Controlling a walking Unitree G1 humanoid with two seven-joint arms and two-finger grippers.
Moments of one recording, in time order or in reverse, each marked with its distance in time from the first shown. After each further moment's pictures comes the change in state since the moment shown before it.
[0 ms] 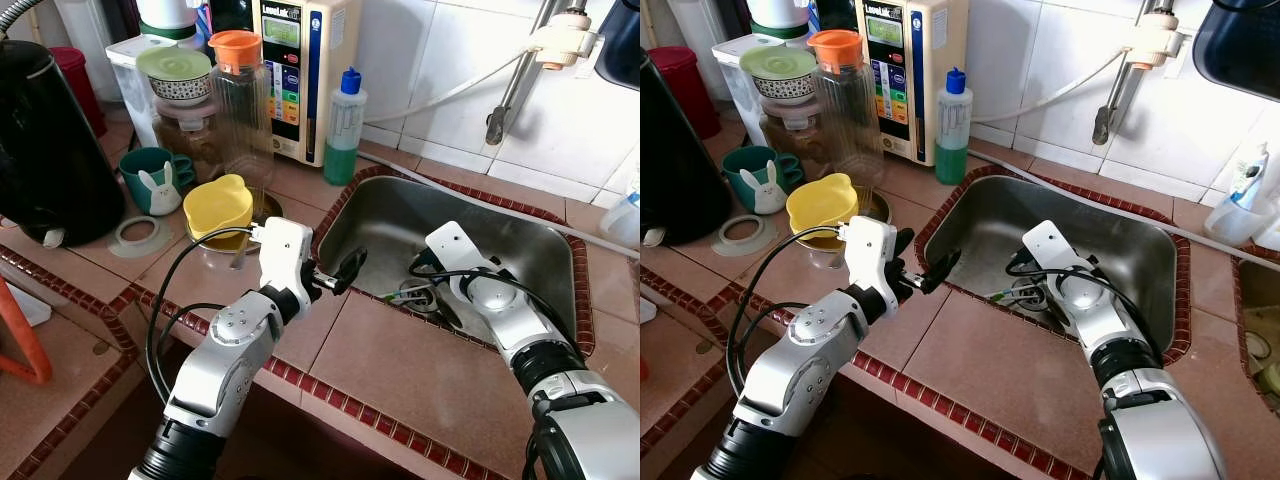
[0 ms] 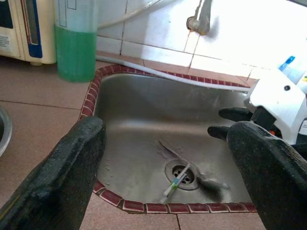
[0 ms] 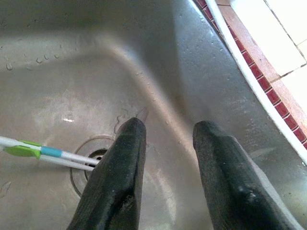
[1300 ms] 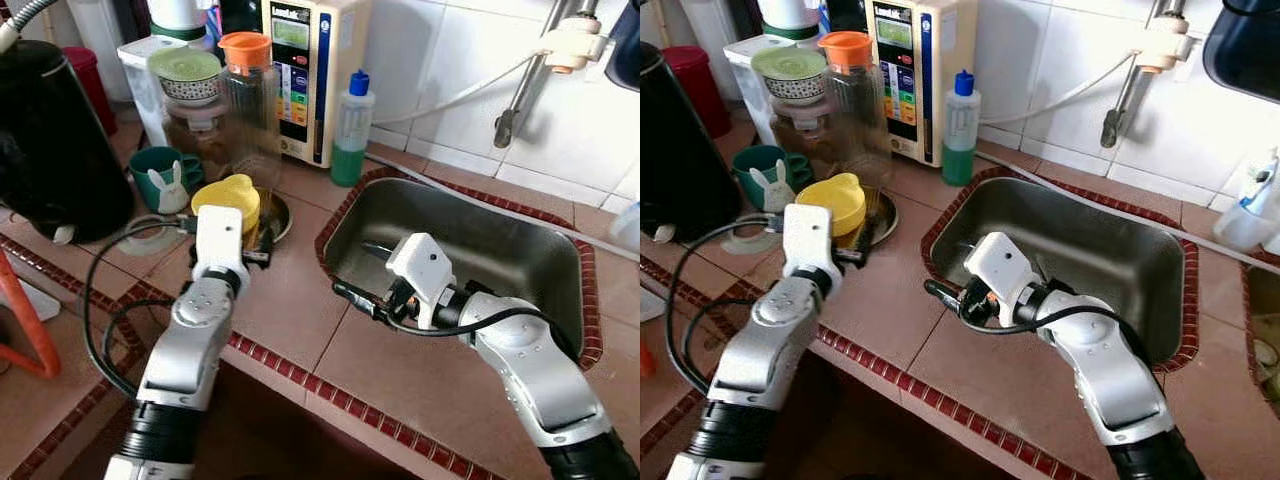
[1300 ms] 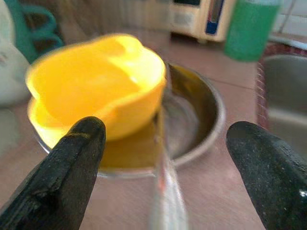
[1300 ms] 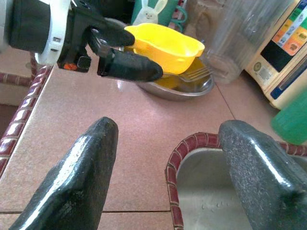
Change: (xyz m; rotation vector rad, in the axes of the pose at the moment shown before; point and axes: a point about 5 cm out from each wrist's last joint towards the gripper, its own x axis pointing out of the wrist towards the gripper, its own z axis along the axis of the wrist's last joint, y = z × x) left arm -0.014 0.062 0.000 0.069 0.122 0.518; right arm -0.104 0.051 0.083 0.058 -0.528 0.601
